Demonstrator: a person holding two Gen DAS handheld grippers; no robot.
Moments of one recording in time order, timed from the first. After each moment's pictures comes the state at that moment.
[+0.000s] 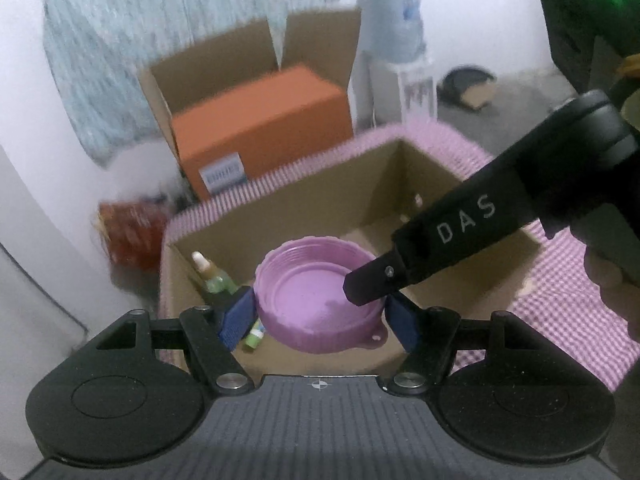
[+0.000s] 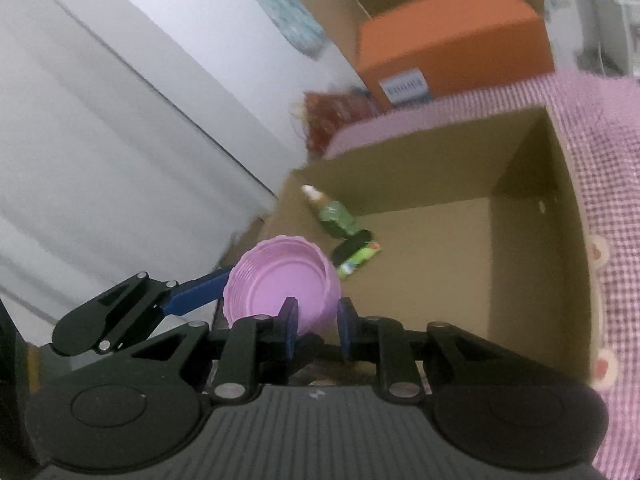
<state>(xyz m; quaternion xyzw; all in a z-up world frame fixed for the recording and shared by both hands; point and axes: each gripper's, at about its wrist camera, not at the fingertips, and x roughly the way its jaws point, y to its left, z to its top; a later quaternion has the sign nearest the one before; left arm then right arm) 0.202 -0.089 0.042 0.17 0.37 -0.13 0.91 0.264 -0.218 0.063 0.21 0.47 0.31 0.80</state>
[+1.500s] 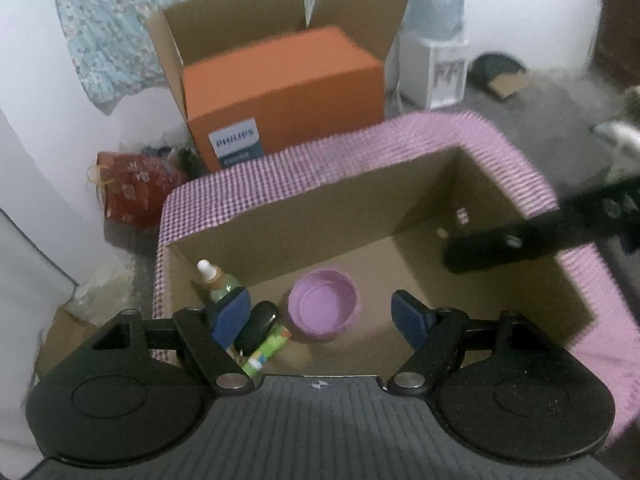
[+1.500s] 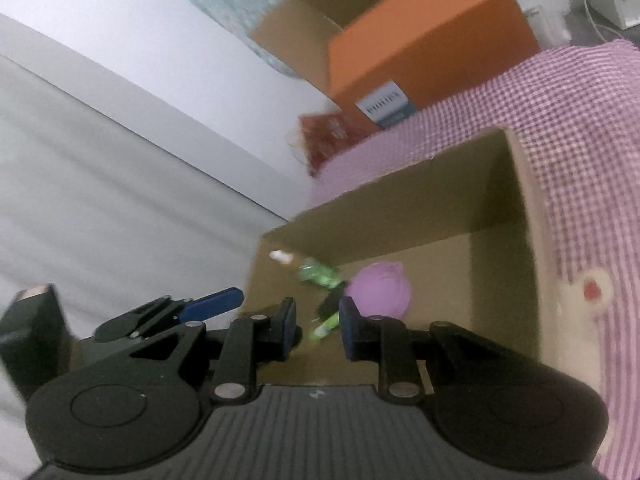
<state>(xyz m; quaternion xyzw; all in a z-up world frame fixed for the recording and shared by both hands) 0.242 -0.072 0.062 0.12 0.42 -0.11 0.89 0.299 -0.282 0.041 0.32 0.45 0.32 0.77</state>
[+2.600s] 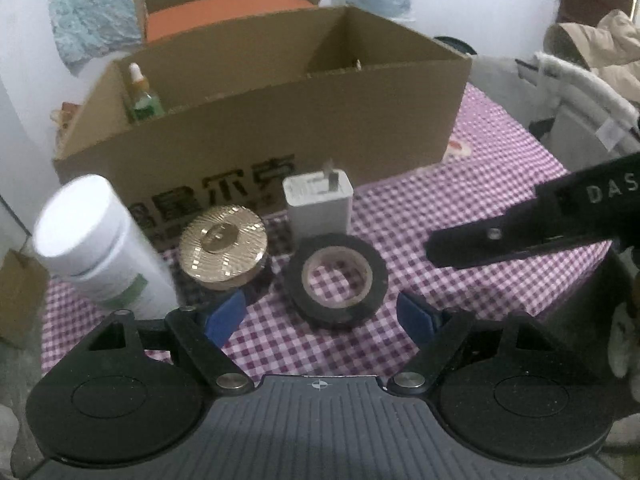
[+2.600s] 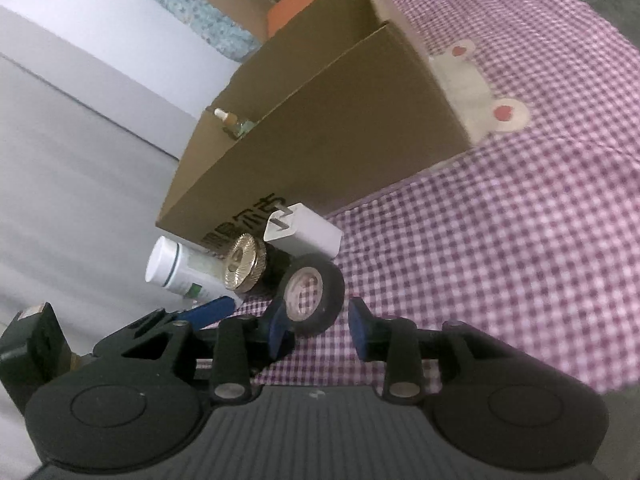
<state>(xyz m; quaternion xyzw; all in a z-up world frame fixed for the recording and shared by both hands) 0.092 -0.077 -0.065 0.08 0.43 -0.16 0.88 0.116 -0.269 -0.048 0.30 0.47 0.23 0.80</state>
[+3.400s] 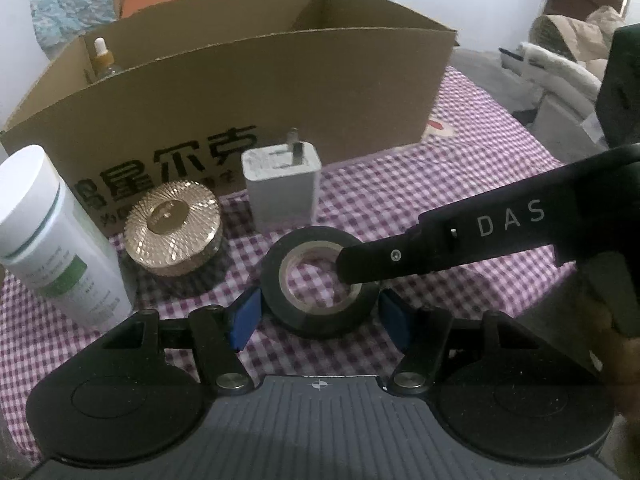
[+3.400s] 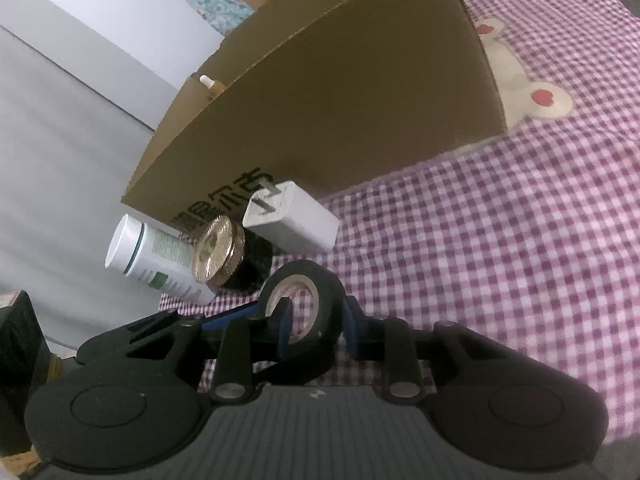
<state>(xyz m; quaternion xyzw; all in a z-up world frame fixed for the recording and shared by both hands) 0.088 -0.088 -0.083 0.07 0.45 -0.20 0.87 0.132 -0.235 -0.076 0.26 0.49 0.23 0.80</state>
